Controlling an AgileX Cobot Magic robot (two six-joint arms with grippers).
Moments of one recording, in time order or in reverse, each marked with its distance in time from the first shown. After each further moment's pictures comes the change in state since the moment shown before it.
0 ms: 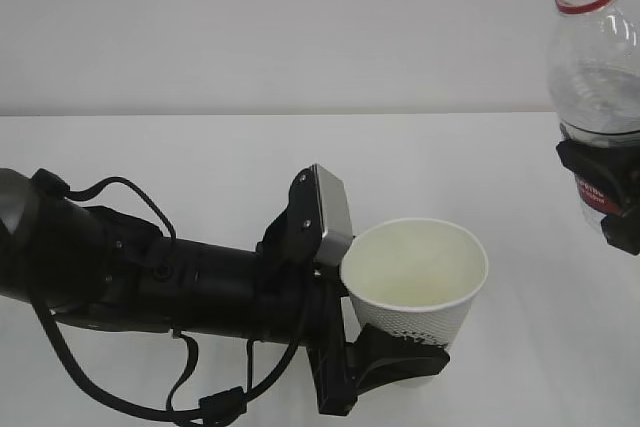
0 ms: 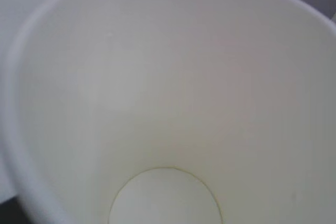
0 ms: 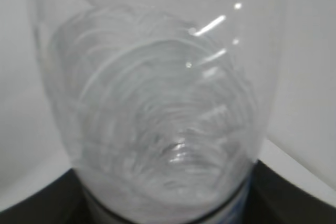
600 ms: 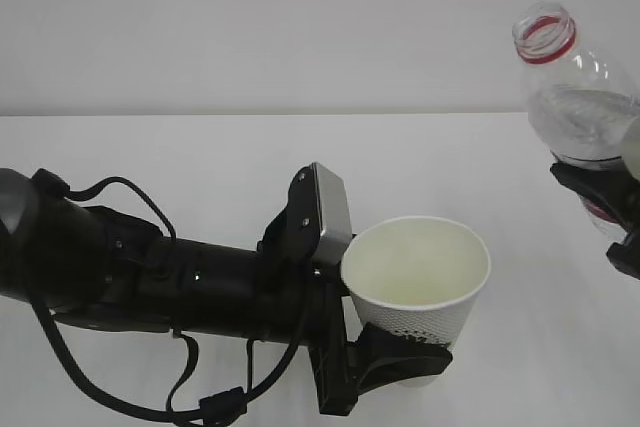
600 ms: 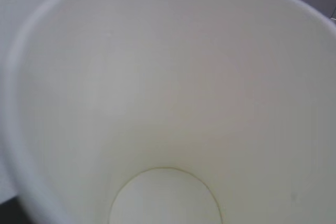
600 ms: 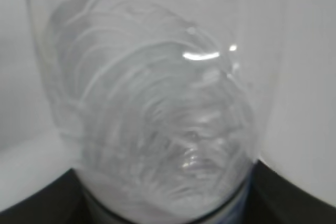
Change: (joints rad) left arm 0.000 0.000 0.000 0.000 -0.020 0.000; right arm 0.000 0.000 0.000 -0.193 -0.004 -0.018
